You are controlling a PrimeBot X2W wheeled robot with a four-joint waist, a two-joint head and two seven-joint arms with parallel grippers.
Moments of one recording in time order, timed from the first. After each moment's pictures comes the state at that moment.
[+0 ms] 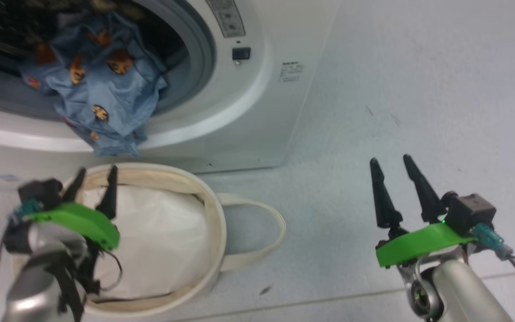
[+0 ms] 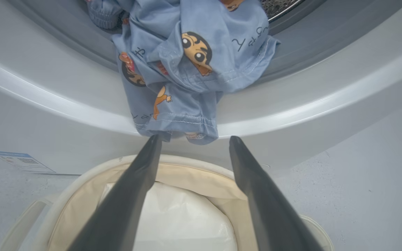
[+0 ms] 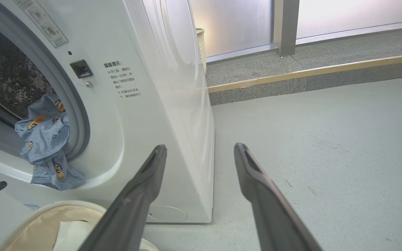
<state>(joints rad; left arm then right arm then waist) -0.64 0.20 -0.16 0.99 -0.43 -0.13 -0.25 -0.25 -0.15 0.29 0.21 0.40 0.13 -0.25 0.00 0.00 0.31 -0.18</state>
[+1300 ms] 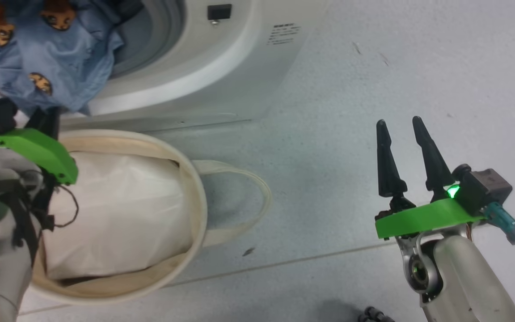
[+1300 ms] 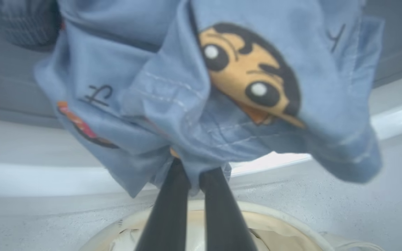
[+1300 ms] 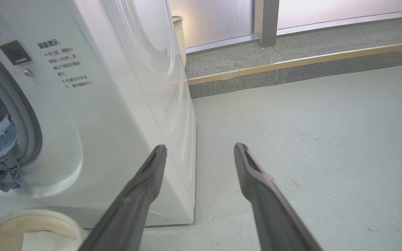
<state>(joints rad) -0.98 0.34 -0.42 1.16 -0.55 -0.13 -0.25 -0.31 -0.10 0.23 0.13 0.34 0.13 -0.25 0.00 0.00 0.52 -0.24</state>
